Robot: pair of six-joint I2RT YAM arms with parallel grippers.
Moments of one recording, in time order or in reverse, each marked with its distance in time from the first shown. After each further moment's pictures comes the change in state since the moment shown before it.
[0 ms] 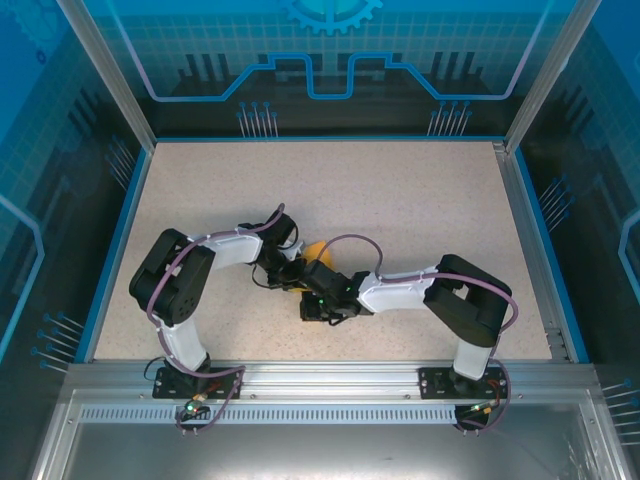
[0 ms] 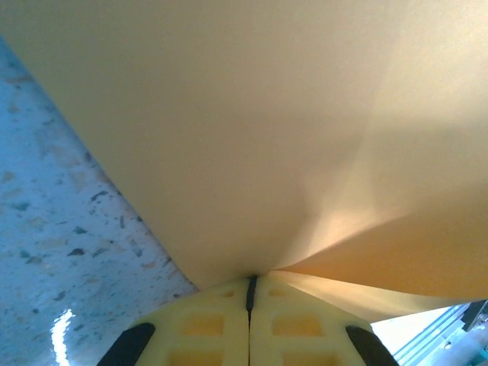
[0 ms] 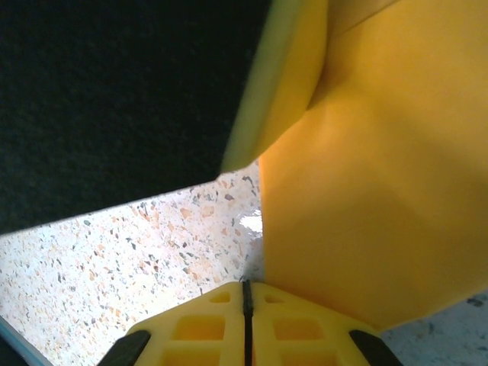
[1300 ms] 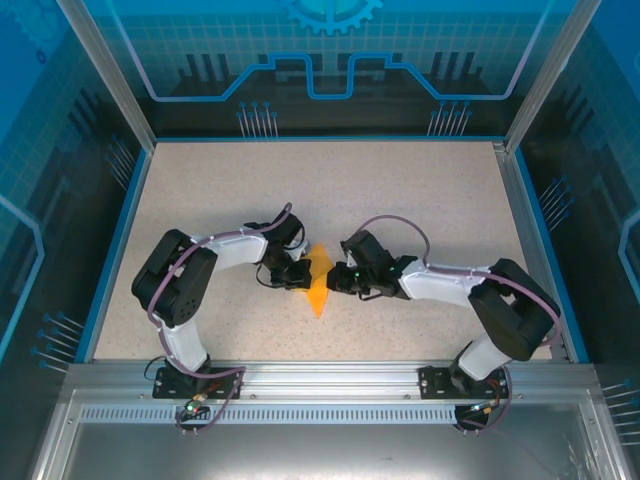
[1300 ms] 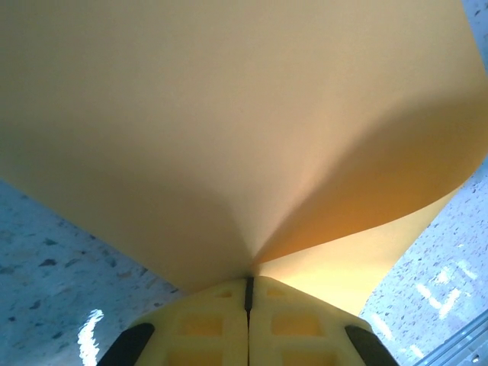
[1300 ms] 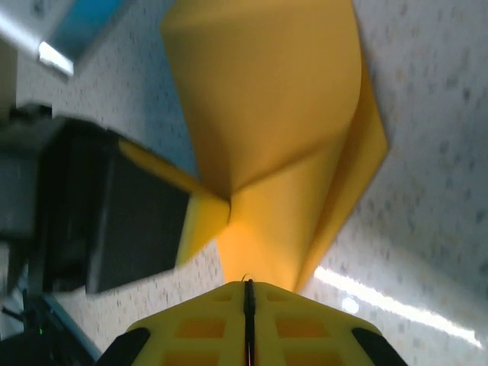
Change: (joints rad) left arm -0.043 0.001 0.034 -0.025 -0.070 0.005; right arm -0.302 -0.211 -0.148 0.095 -0.146 -0.112
